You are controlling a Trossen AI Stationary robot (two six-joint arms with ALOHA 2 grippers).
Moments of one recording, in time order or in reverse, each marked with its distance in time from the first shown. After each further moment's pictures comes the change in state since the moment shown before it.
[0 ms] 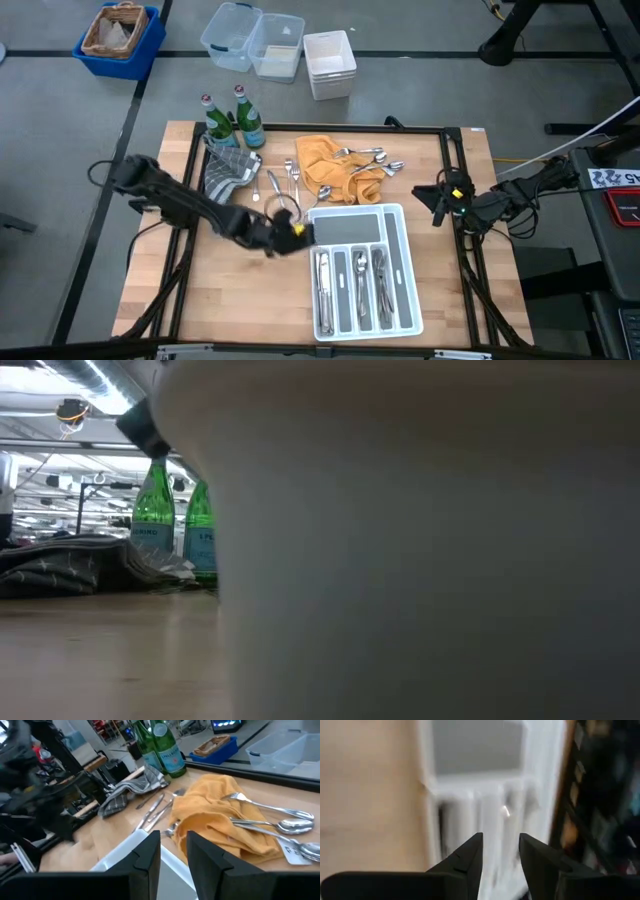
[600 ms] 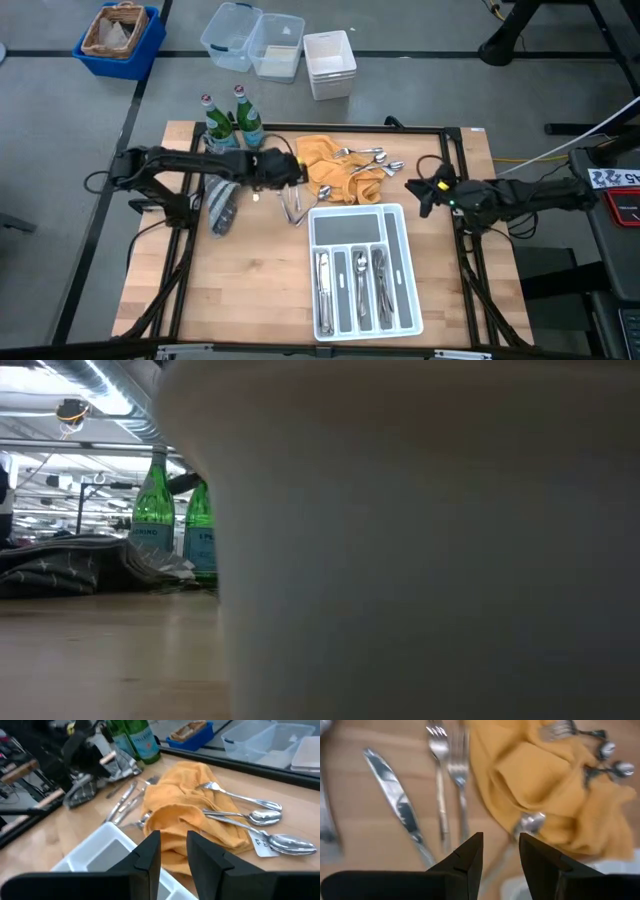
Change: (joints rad) left arm 0.523 -0.046 0.000 -0.300 0.057 0.512; right arm -0.344 0.097 0.000 0.017 -0.266 -0.094
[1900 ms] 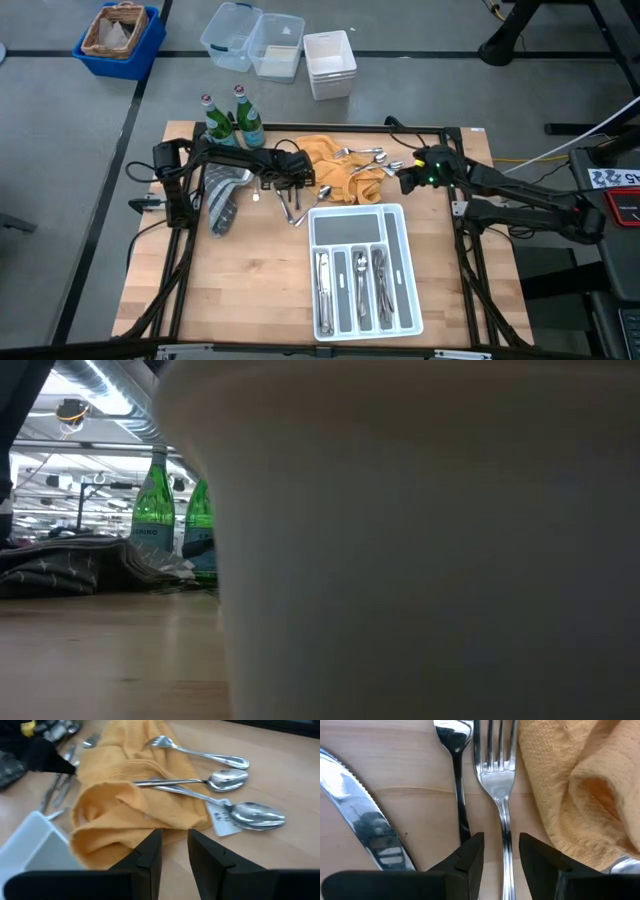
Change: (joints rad) left arm 0.163 0.336 0.002 0.141 0.161 0.156; right arm -0.662 0.339 0.000 0.115 -0.568 -0.186
